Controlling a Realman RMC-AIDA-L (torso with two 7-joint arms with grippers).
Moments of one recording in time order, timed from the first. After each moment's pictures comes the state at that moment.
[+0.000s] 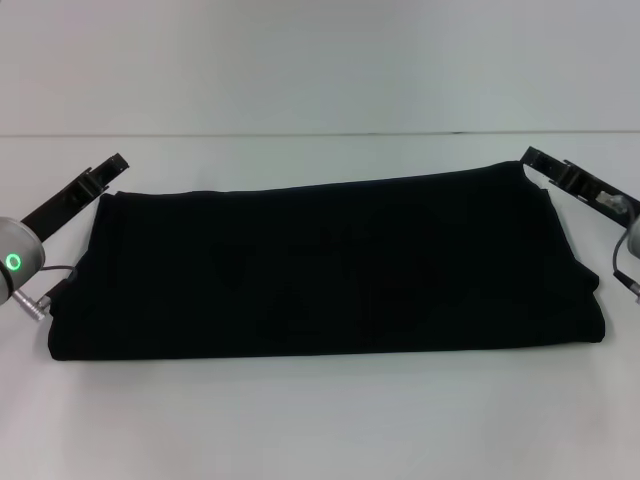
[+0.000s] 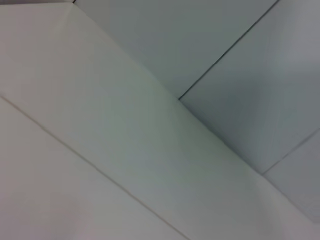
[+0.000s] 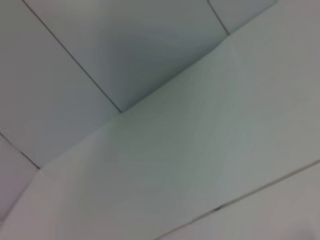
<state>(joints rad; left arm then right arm) -0.65 -2.15 0.15 0.41 1.83 0.83 -1.66 0.71 2.09 -0.30 -0.25 -1.72 -0.79 1.51</state>
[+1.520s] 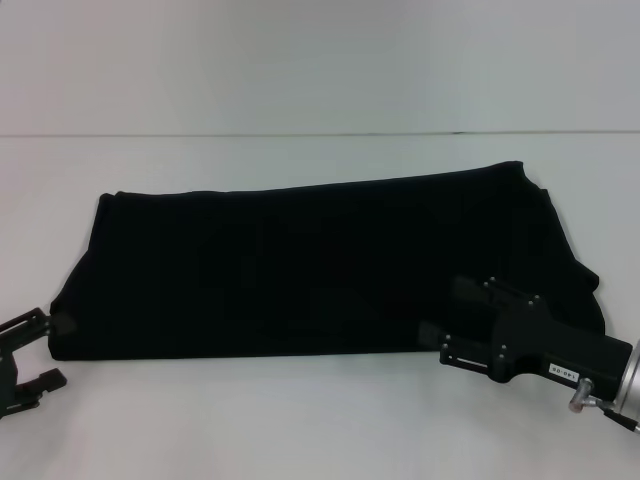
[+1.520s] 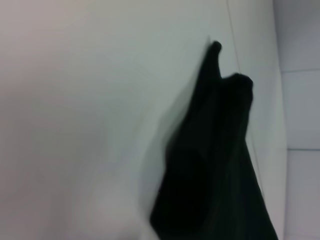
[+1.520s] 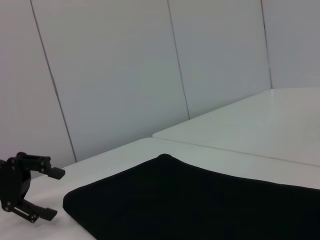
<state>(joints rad) -0.28 -1.98 0.43 0.56 2.07 1.45 -2.57 0.47 2.09 -0.69 -0.28 -1.75 -1.37 0.93</state>
